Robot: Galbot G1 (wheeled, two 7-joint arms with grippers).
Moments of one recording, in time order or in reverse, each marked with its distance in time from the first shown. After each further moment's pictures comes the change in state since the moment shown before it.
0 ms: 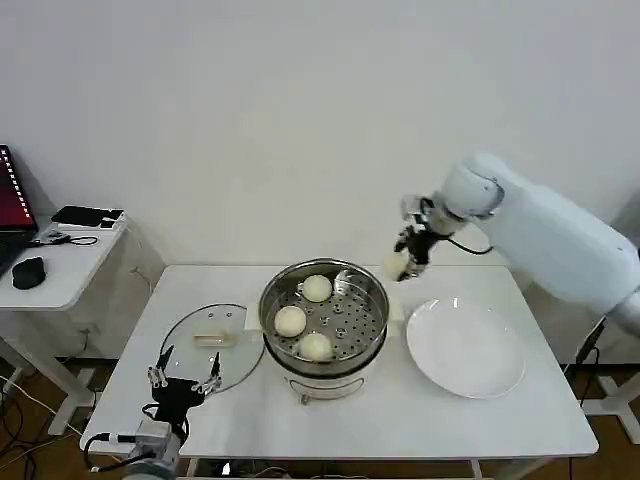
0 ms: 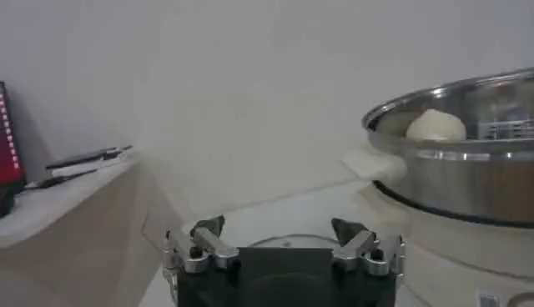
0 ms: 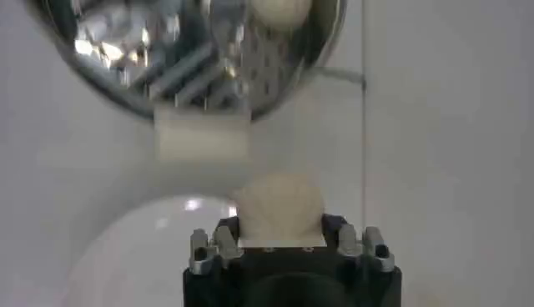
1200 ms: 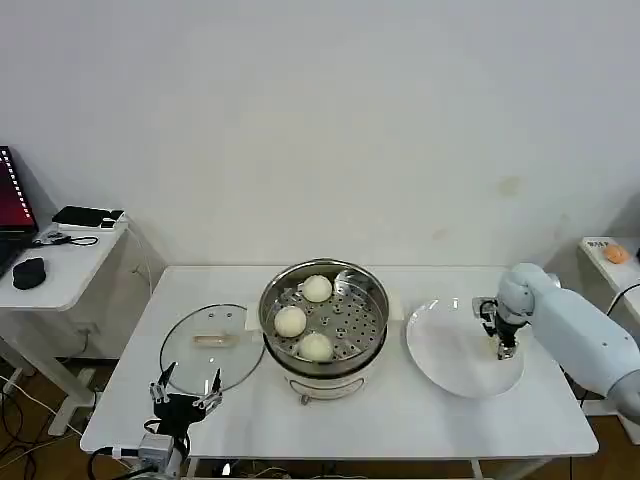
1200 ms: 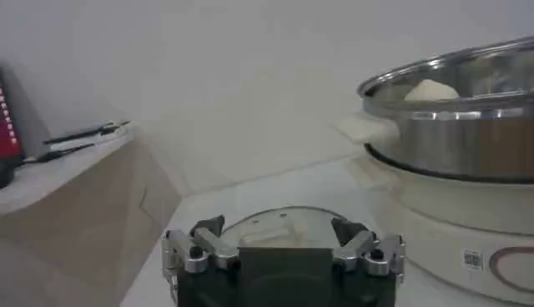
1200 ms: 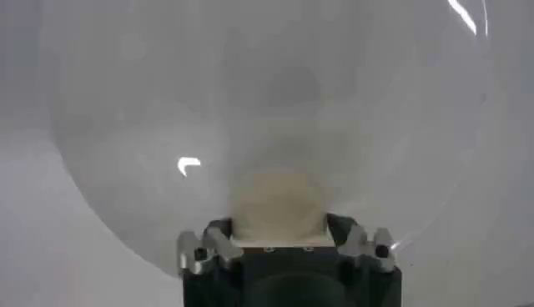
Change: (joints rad) left arm 0.052 -0.001 0.006 0.023 -0.005 -0.002 -0.013; right arm -0.506 -0.130 0.264 -0.336 -0.572 0.223 0.052
